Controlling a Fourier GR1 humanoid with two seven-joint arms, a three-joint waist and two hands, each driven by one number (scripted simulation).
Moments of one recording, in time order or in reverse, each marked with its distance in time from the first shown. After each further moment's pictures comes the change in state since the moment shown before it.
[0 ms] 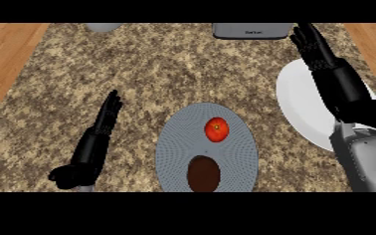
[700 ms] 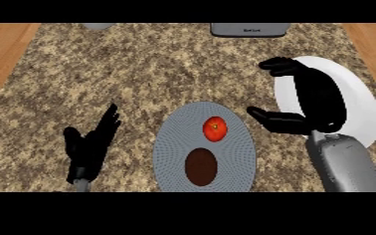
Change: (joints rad) left arm -0.004 0.001 0.063 0.155 0.127 -0.043 0.297; right arm 0.026 0.130 0.023 0.054 0.065 0.000 -0.470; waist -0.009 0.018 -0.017
